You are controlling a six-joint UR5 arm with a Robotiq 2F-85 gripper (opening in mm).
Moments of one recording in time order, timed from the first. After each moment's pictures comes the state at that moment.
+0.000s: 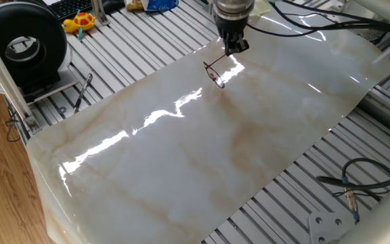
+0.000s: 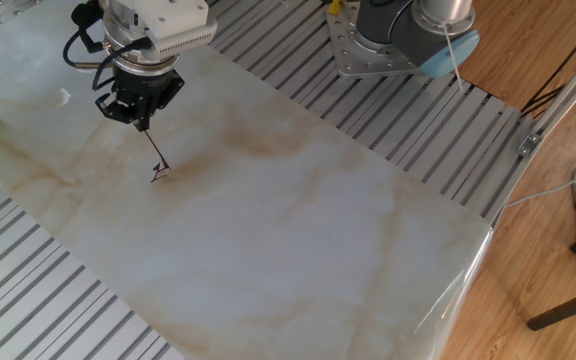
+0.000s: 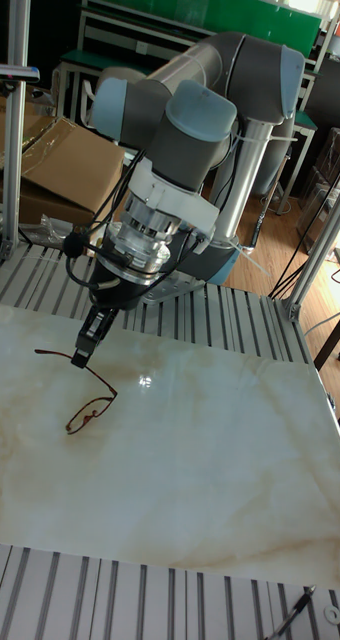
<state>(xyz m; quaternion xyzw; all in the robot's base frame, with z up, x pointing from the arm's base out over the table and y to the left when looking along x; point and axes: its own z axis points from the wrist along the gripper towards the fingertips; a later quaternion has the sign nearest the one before) 0.565 -0.116 0.151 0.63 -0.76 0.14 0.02</state>
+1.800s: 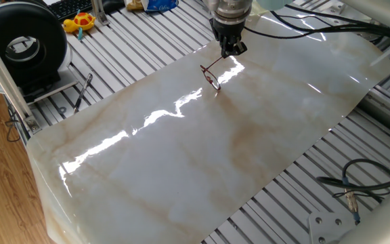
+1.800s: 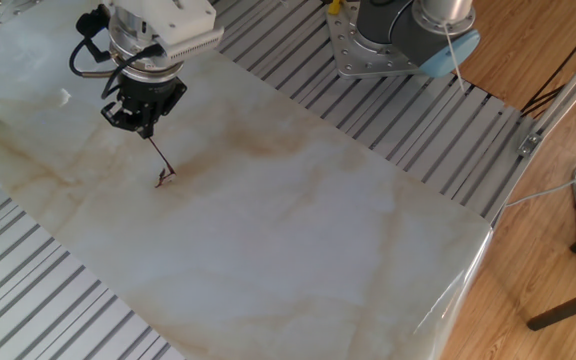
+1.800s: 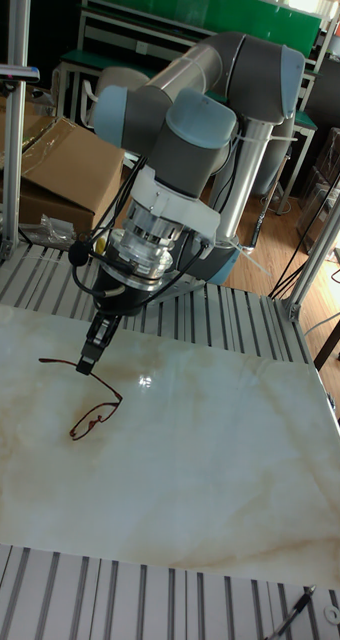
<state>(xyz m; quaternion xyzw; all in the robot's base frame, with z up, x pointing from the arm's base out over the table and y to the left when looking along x) 0.567 -0.107 0.142 0.65 -0.75 0.13 0.01</state>
